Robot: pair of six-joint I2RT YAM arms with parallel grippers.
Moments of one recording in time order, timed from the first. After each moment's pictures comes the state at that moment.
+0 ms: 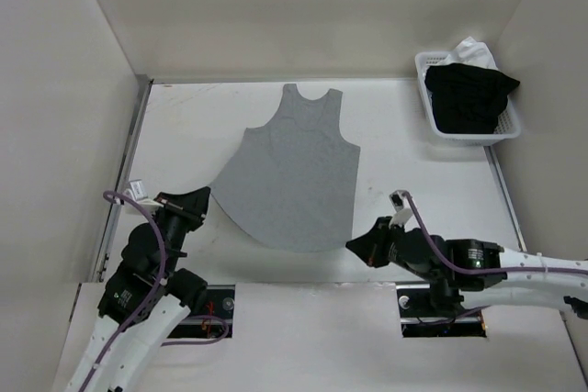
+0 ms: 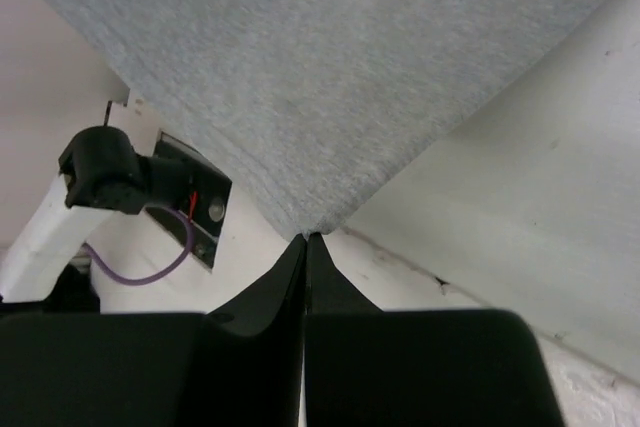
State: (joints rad) left arm -0.52 0.15 0.60 -0.53 -0.41 -0.96; right arm 1.37 0.59 0.60 -0.50 0.49 1.05
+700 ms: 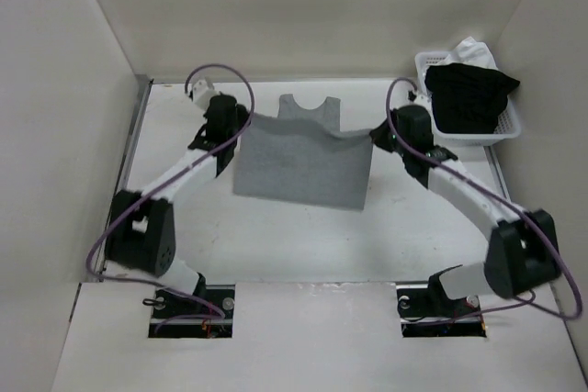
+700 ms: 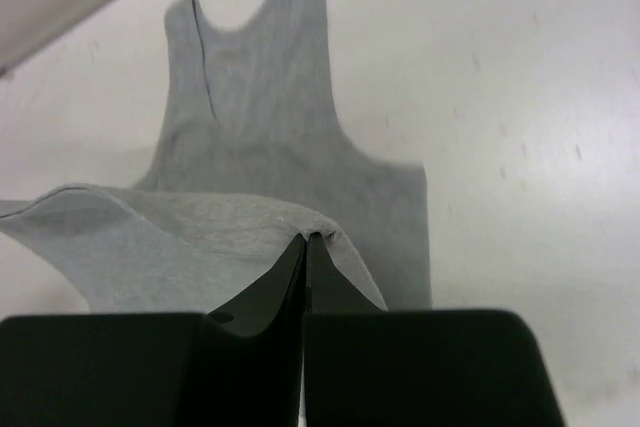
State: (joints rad) left arm -0.33 1.45 0.94 0.17 -0.38 -0.86; right arm 0.37 1.30 0.90 -0.07 0.17 0.67
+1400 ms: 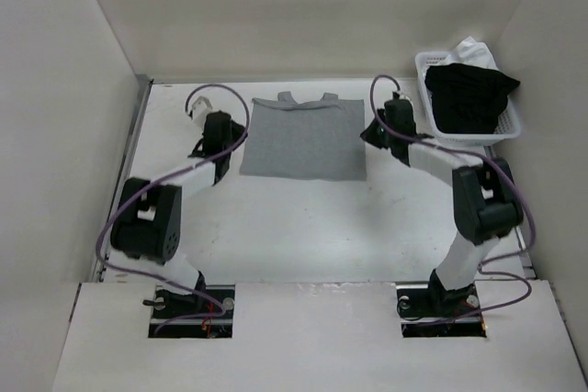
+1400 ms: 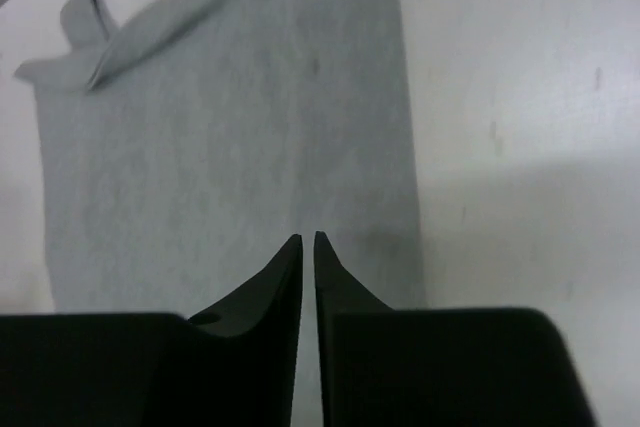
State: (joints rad) left arm -0.22 1.70 0.97 0.30 -0.24 -0.86; right arm 0.25 1.85 1.20 0.04 -0.01 0.66
